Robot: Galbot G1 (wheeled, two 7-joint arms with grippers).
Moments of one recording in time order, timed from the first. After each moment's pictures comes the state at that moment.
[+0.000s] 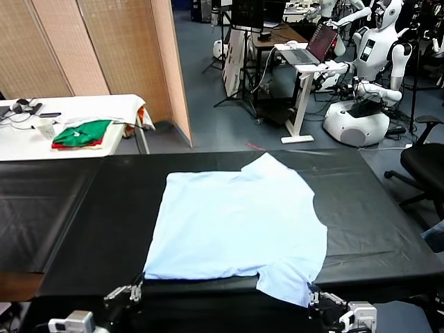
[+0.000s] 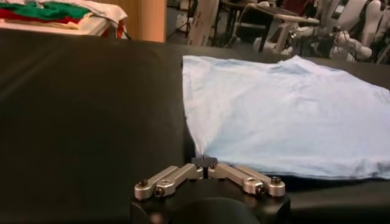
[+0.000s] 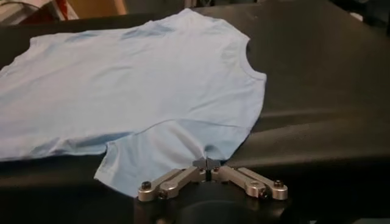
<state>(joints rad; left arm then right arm) 1.97 -1.29 -0.69 -2.39 -0.44 0.40 -0.05 -1.83 1.25 0.62 2.43 0.50 -0.62 0.18</state>
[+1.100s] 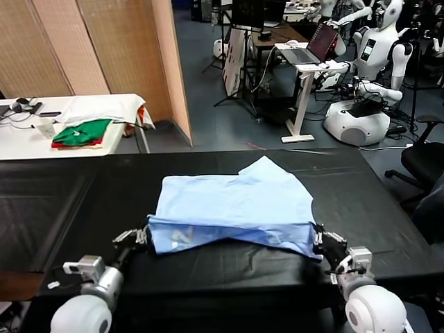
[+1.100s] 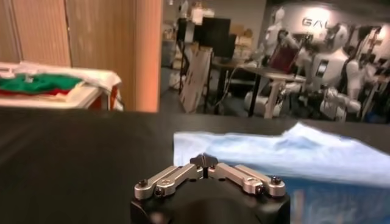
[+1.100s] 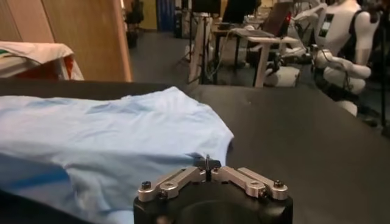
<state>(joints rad) 1.42 -1.18 -0.55 -2.05 -0.44 0.36 -0.04 -1.28 1.10 0.45 1.99 0.42 -0.57 0.12</state>
